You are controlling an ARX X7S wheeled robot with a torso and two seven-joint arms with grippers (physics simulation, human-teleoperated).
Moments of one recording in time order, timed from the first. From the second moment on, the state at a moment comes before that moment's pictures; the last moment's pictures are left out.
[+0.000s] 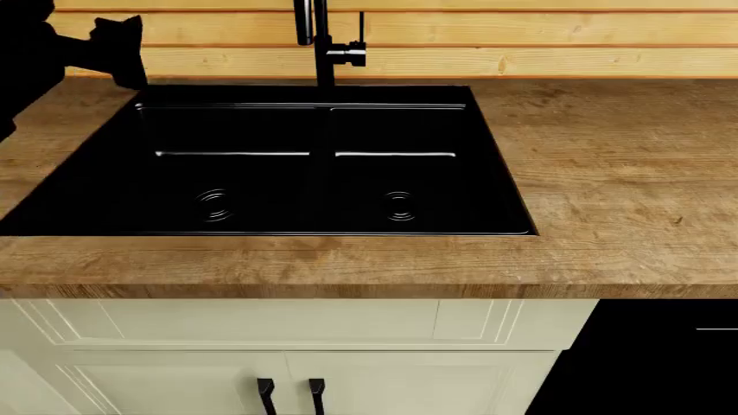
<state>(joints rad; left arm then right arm) -1.30 -0.65 0.29 -0.30 -0.52 -0.76 0.21 2.33 0.01 -0.15 1.28 -0.02 0.62 -0.21</state>
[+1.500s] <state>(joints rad) -1.33 -0.72 0.25 -0.30 -0.55 -0.81 0.22 2.35 0.00 -0.17 1.25 0.01 0.64 -0.19</state>
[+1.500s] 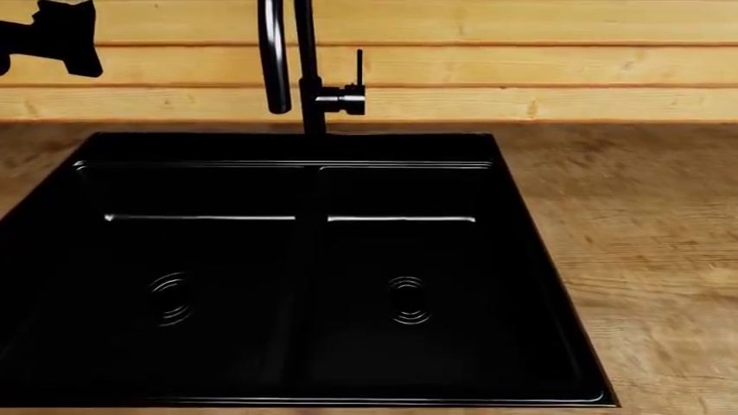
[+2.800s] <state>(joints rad) -1.32 -0.72 0.24 -0.29 -0.55 -0.82 0.19 2.36 0.00 -0.16 1.24 0.00 0.63 -0.20</state>
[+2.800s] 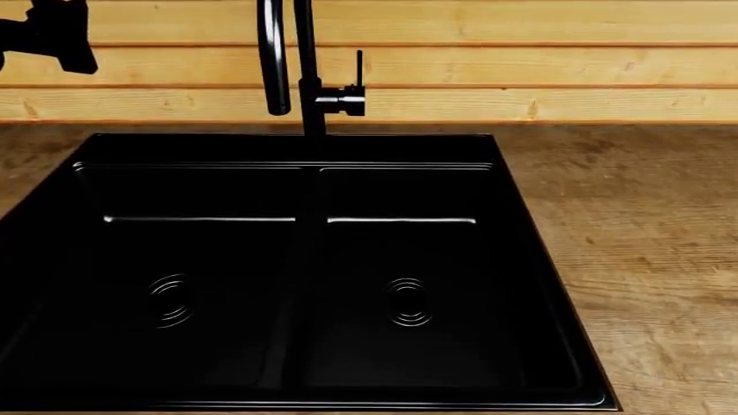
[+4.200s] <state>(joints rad) -1.32 -0.70 0.24 -0.26 -0.55 -0.81 0.16 2.36 0.00 -0.16 1.24 0.00 0.63 -0.20</state>
